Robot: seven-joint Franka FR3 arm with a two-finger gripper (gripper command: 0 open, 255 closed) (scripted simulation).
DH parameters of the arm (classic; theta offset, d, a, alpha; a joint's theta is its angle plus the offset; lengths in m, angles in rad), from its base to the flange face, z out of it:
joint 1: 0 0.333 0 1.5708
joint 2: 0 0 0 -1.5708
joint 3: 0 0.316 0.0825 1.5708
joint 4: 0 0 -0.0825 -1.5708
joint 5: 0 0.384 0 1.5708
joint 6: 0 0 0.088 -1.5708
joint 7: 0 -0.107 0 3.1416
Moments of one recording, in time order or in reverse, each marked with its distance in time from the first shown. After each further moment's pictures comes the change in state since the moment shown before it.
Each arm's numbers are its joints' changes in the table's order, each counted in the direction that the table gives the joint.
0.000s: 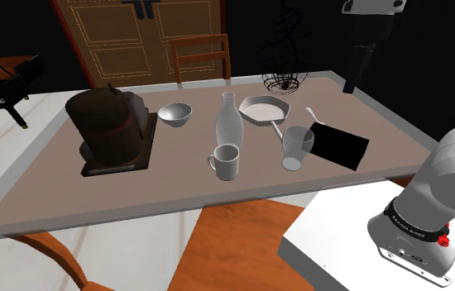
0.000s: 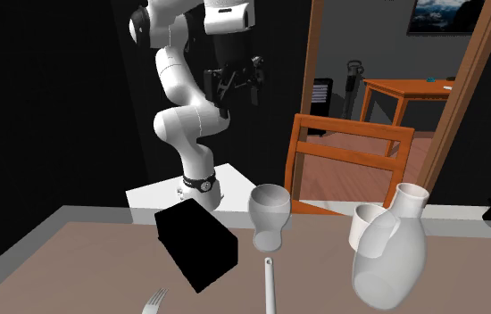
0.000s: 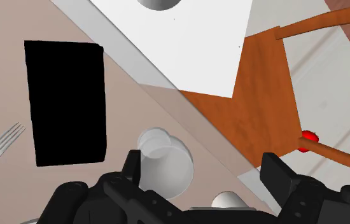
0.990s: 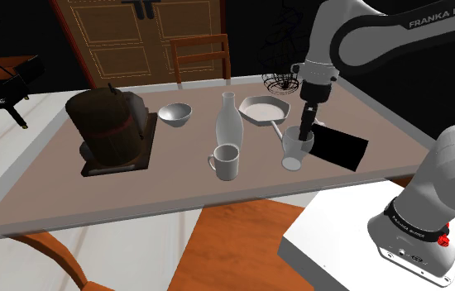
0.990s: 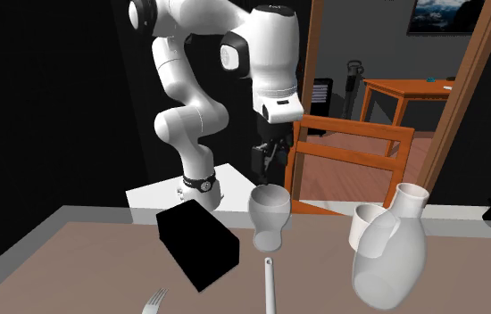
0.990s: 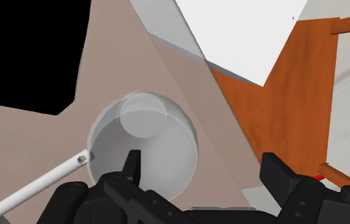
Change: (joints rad) arm 0.105 -0.211 0.077 -0.256 0.012 0.523 0.144
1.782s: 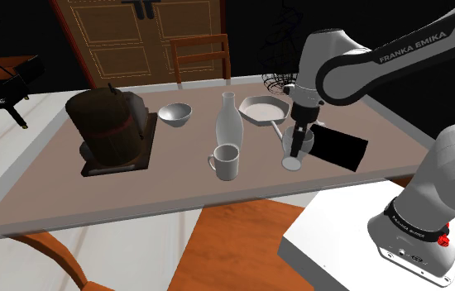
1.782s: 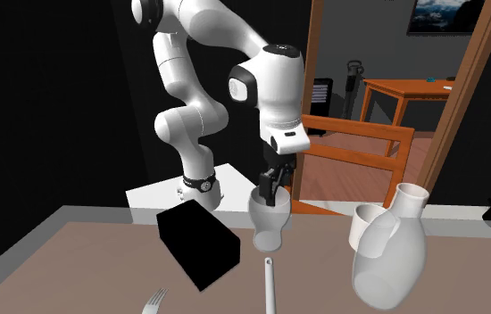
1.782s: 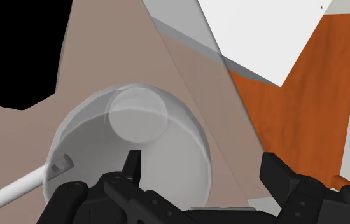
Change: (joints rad) arm 0.025 -0.111 0.019 -0.086 0.015 0.211 0.028
